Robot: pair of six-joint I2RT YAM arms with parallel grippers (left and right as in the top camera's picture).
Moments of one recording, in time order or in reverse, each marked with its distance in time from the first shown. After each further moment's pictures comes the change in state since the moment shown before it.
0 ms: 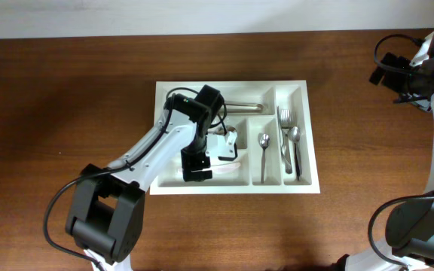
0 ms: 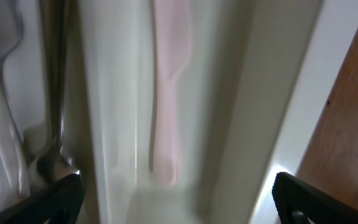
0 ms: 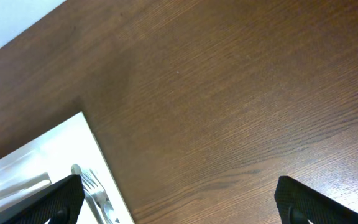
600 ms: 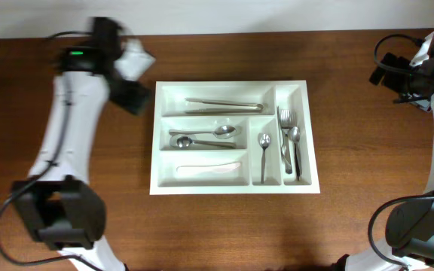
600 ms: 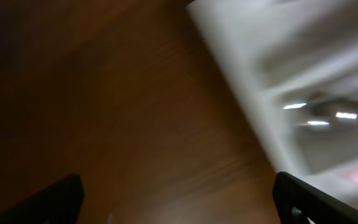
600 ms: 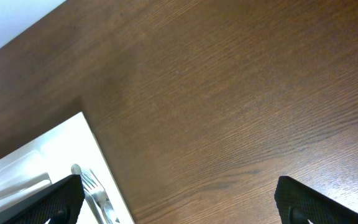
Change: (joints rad) left arm 0.522 0.000 0.370 0.011 -0.083 -0.465; right arm 0.000 0.000 0.000 0.000 0.000 0.000
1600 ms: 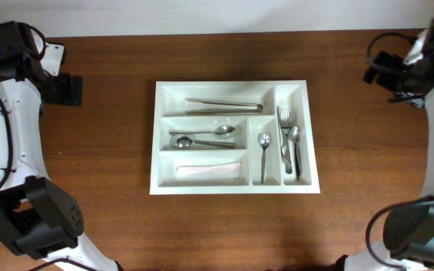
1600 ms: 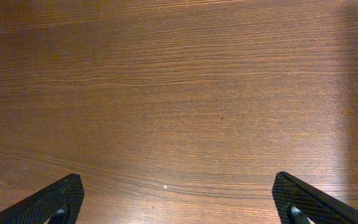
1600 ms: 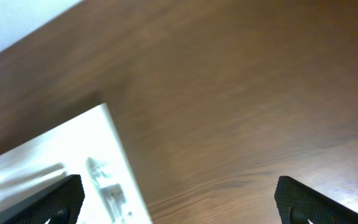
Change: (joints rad) left arm 0.282 0.000 0.000 0.113 -0.021 -0.115; right arm 0.075 -0.032 0.000 0.000 0.002 0.001
